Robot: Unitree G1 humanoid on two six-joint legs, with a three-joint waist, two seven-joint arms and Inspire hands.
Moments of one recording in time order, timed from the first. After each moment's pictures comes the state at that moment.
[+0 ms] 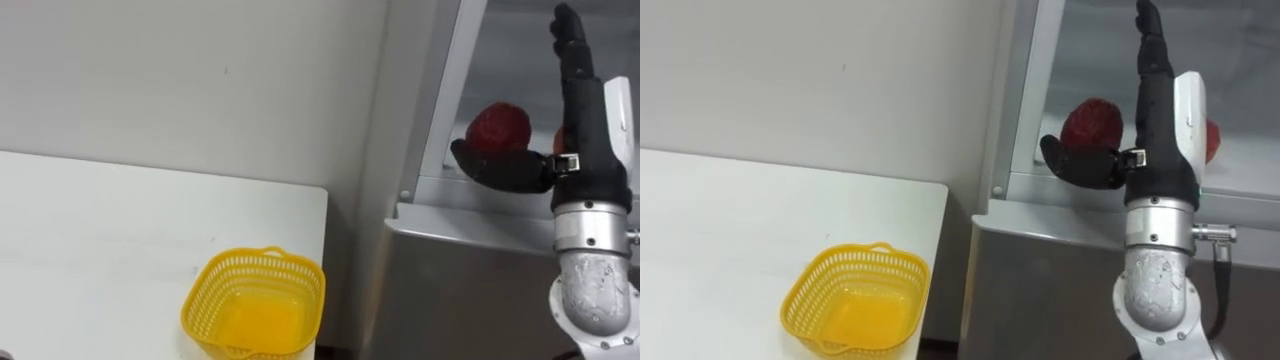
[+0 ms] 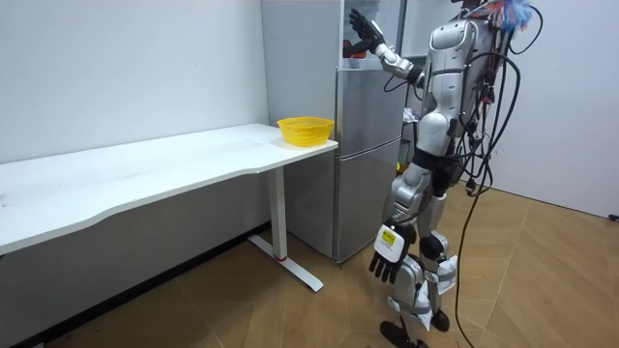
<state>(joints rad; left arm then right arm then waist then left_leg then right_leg) 0.19 0.27 -0.07 1.18 0.17 0.08 -0.04 -0.54 -0.42 0.02 0.11 -0.22 -0.07 -0.43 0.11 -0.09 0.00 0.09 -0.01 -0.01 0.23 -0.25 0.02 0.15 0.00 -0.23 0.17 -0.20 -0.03</state>
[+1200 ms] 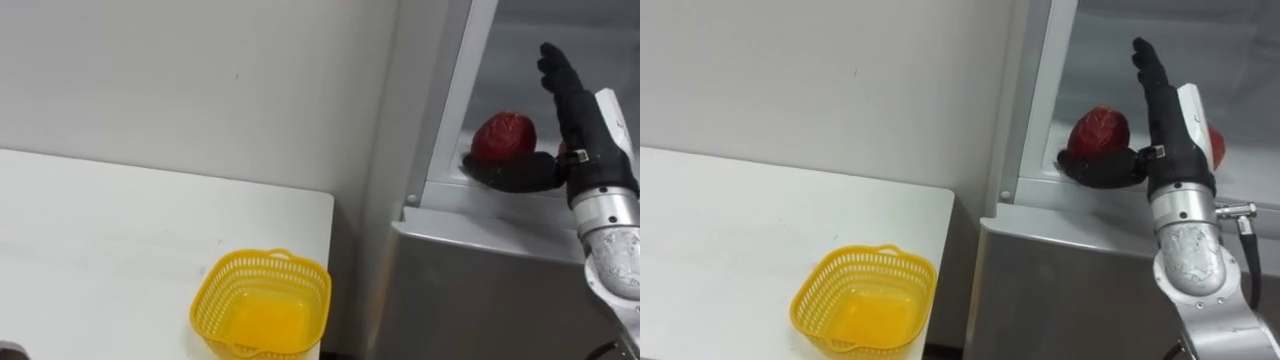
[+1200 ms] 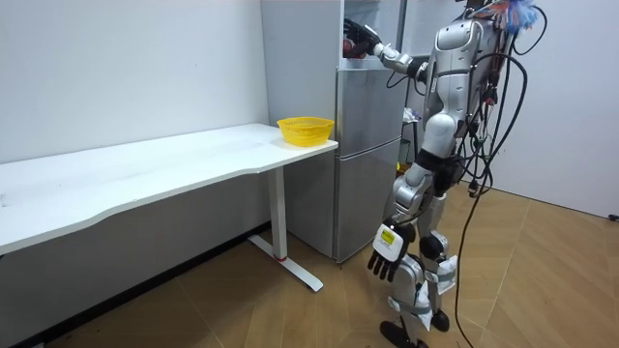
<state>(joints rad) 0.21 0.27 0.00 1.09 0.25 0.11 -0.10 -0.61 -0.54 0.02 0.31 0.00 -0.03 -0.24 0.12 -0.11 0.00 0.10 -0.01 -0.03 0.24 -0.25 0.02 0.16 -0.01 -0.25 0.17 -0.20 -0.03</state>
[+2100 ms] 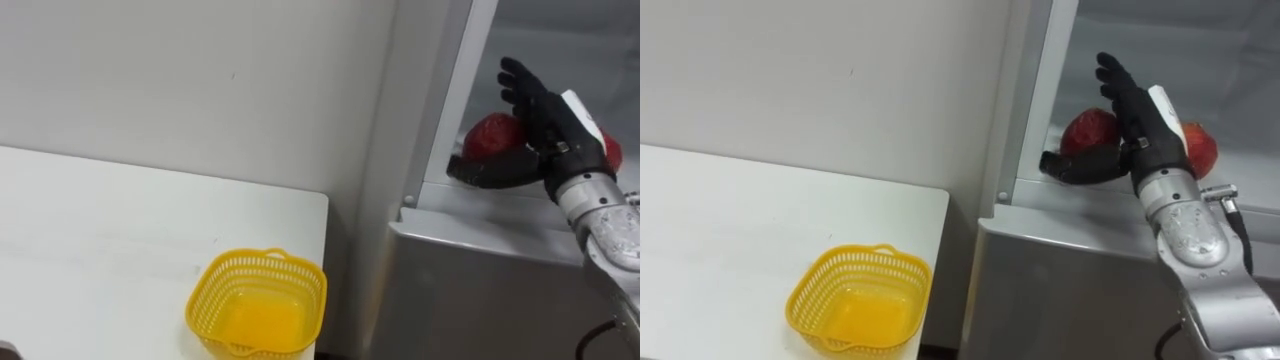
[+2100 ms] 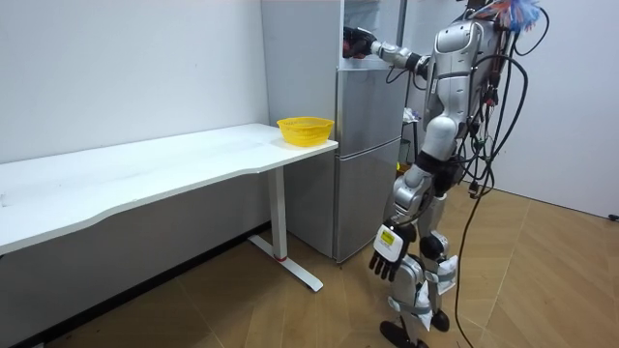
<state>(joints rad) 0.22 0.27 0.00 1.05 0.27 0.15 -0.12 -0.71 -0.57 0.03 0.40 0.17 0.04 -0.03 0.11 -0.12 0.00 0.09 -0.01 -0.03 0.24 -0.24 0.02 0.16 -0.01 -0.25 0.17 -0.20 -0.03</state>
